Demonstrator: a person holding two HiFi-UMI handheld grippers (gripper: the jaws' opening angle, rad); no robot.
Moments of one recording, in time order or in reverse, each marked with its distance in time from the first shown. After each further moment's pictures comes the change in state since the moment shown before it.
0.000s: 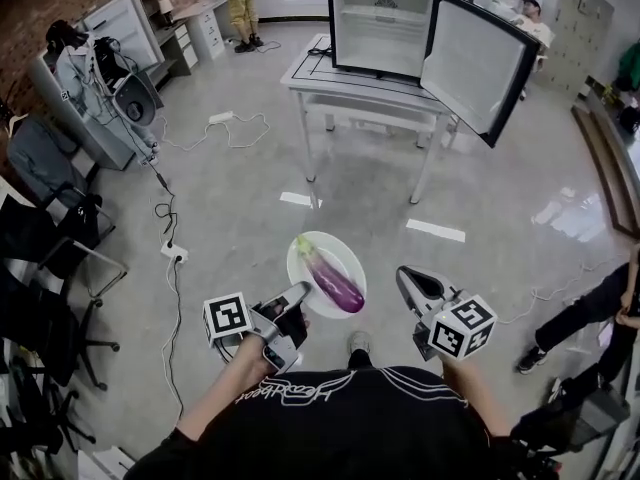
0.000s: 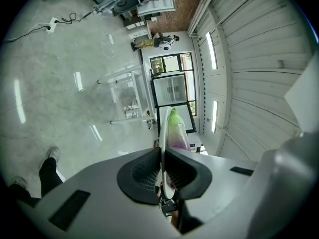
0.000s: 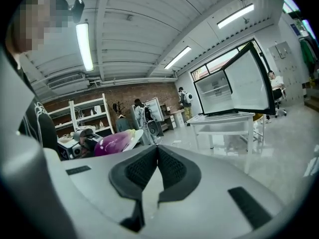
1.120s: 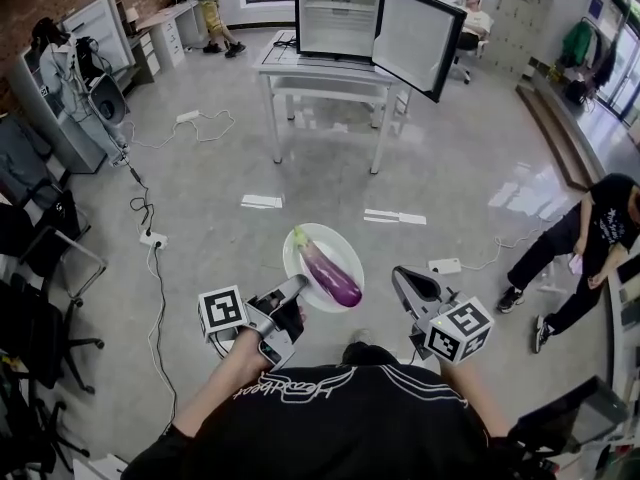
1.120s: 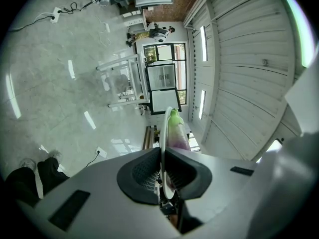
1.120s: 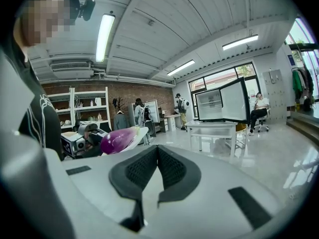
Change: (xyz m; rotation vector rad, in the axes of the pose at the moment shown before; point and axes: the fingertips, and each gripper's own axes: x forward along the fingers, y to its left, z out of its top) left arm -0.192 0.003 -0.161 0.016 0.148 -0.093; right arm -0.173 0.223 -0.079 -0.117 -0.037 -0.155
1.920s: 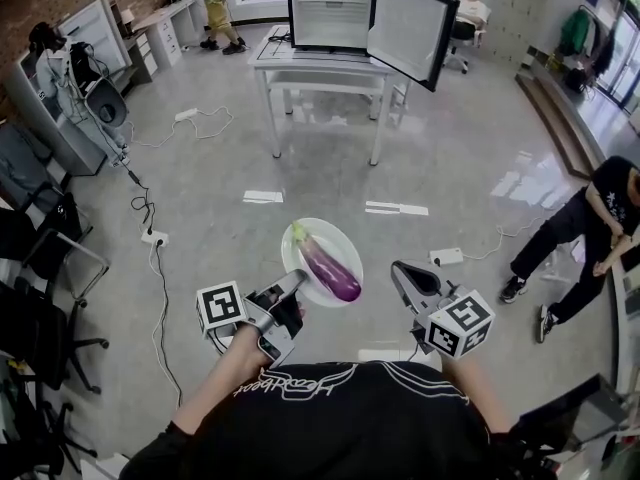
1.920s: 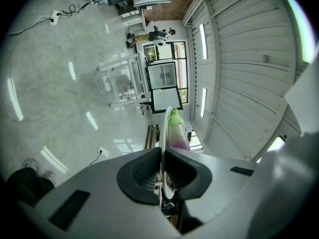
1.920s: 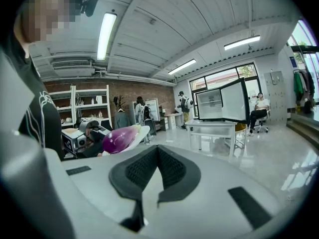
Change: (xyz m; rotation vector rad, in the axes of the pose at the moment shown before) left arm 0.001 0.003 -0.011 0.028 0.009 0.037; right arm -0.012 0.000 -0.008 -0.021 0.017 0.004
